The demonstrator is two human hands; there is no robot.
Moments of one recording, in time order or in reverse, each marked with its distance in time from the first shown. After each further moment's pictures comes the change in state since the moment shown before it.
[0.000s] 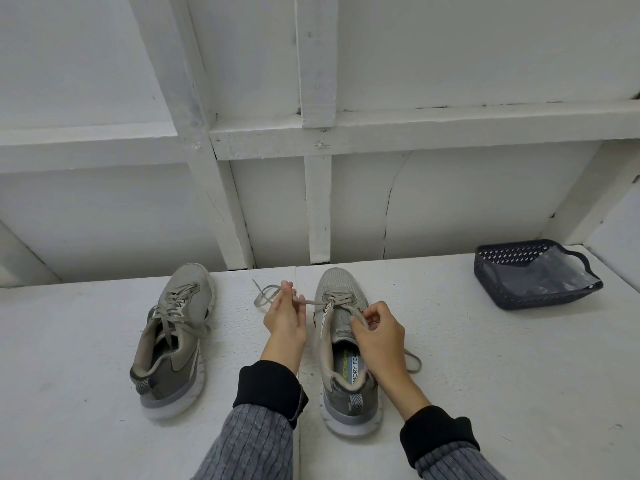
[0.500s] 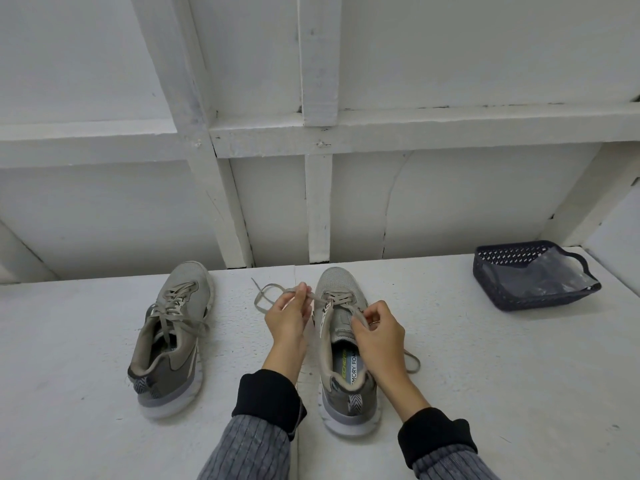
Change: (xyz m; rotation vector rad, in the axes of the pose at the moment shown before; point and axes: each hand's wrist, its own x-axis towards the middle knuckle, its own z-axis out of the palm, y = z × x) left_hand -0.004 -0.010 -0.011 0.332 -0.095 0.133; right_hand -0.002 -0.004 -0.001 0.002 -0.003 0.004
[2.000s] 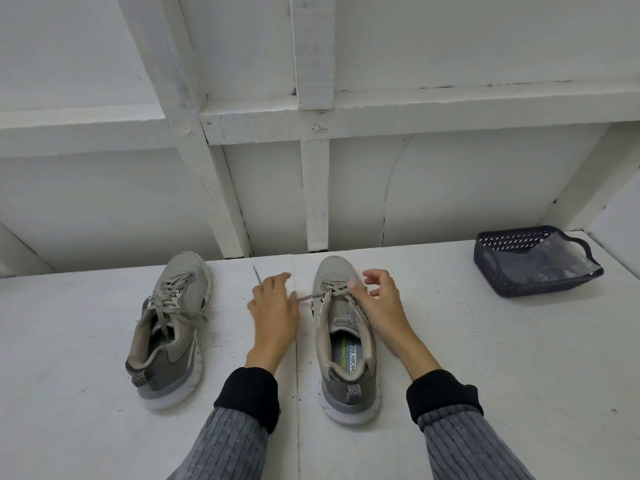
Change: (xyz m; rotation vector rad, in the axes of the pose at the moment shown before) left_hand 0.030 -0.003 -0.041 1.401 -0.091 0.713; right_hand 0.036 -0.005 -0.009 0.117 -0.219 0.089
